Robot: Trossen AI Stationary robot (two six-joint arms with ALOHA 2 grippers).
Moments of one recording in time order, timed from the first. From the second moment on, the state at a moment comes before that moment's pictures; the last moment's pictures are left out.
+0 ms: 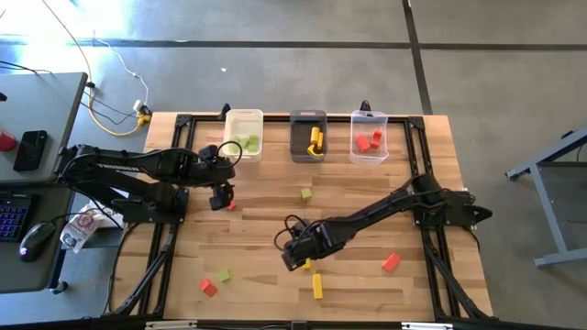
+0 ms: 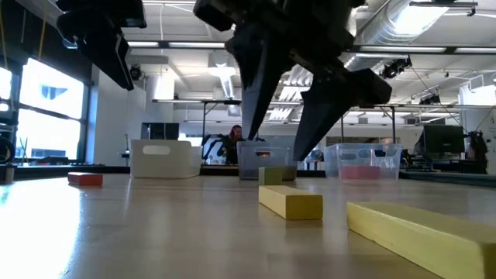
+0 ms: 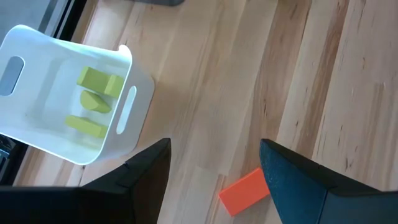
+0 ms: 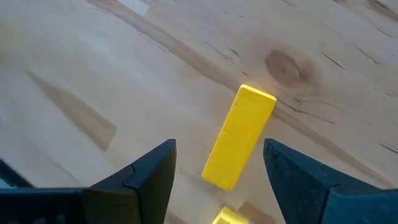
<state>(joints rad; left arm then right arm) 0.09 1.01 0.87 -0.94 -0.34 -0.19 0.38 2.10 1.63 -0.76 0.05 1.39</state>
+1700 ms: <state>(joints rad) 0.02 0.99 0.86 -0.97 -0.25 -0.14 0.28 2.21 1.79 -1.00 0.25 1.21</state>
